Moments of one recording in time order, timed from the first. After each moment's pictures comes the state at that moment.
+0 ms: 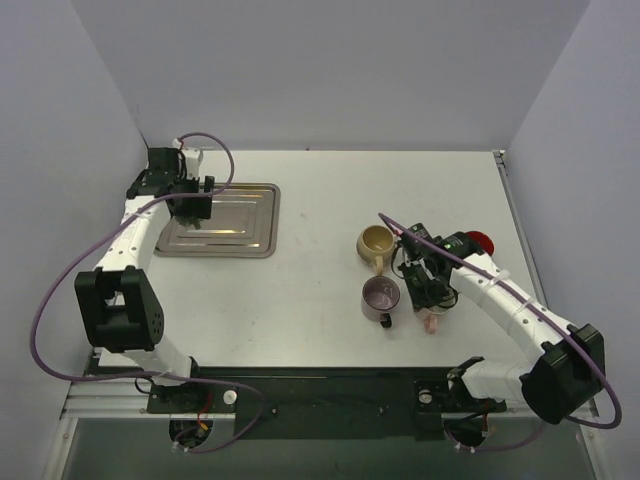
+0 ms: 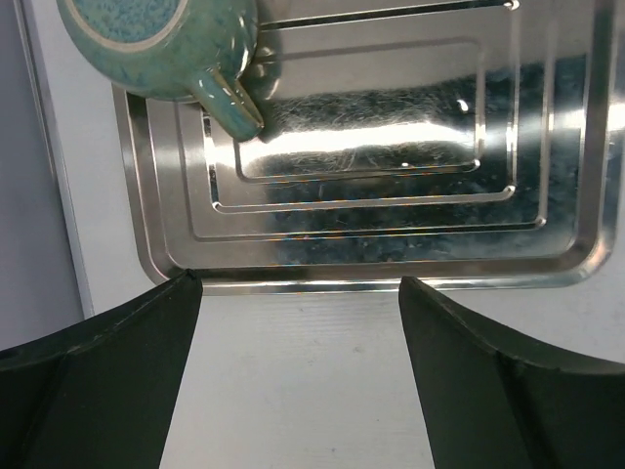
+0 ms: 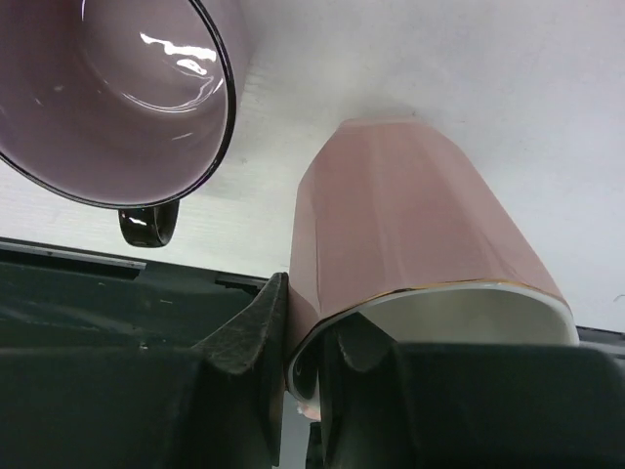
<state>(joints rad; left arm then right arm) 0.01 1.59 1.40 -0.63 -0.01 0.14 0.55 1.23 1.00 -1.13 0.13 0.24</state>
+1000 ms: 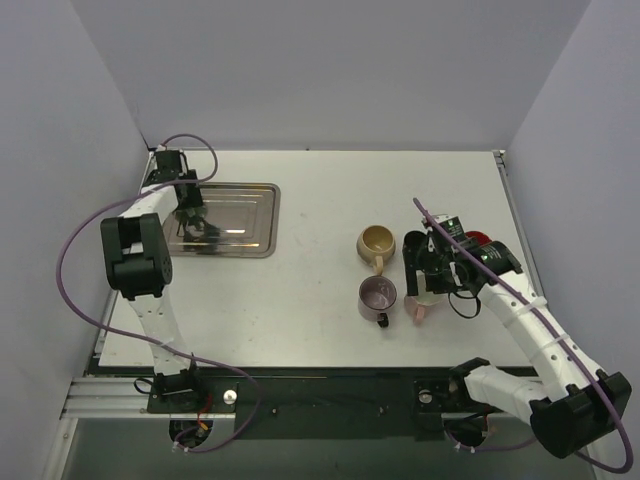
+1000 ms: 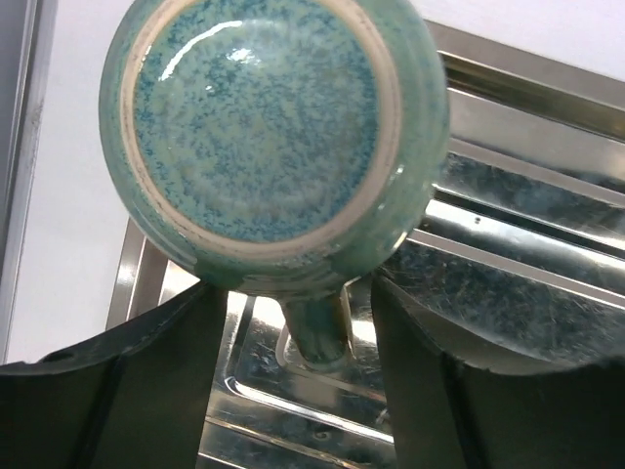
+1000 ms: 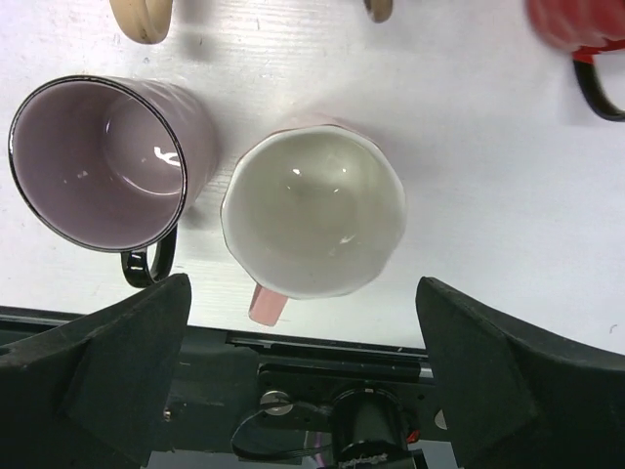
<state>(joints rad) 0.12 2.06 1.53 -0.30 -0.15 -0.09 0.40 1.08 0.98 -1.02 0.13 0.24</state>
